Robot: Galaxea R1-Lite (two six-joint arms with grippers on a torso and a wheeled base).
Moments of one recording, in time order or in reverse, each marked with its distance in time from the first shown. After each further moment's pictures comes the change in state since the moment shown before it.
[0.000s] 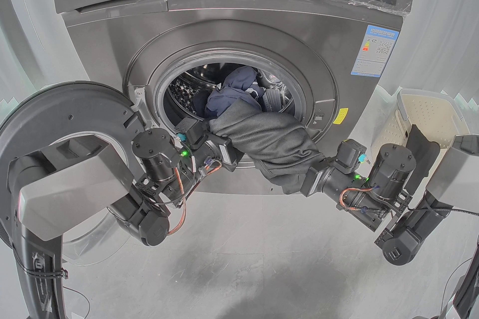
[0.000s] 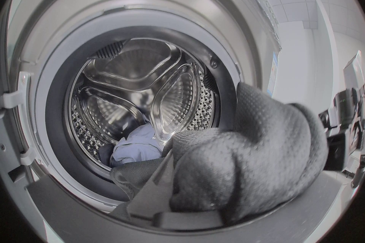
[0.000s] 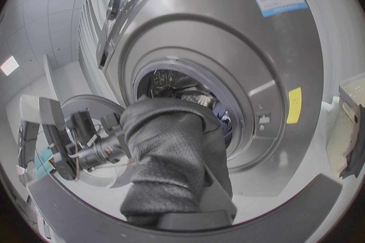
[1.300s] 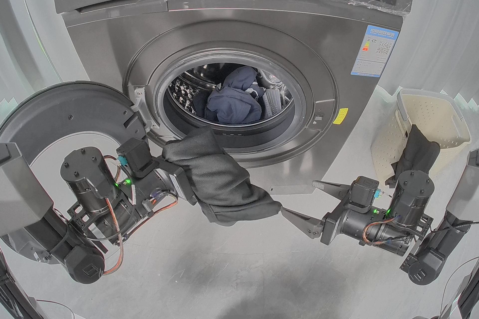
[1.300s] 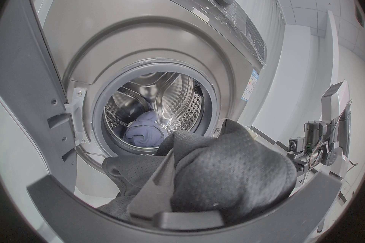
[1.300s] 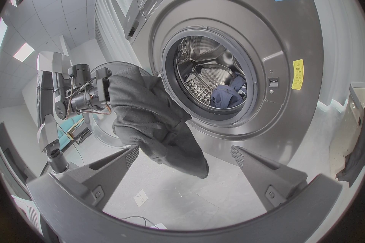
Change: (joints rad) left arm -0.001 -0.384 0.529 -0.004 -0.022 -0.082; right arm 0.010 -0.096 0.280 -0.003 0.174 -0.110
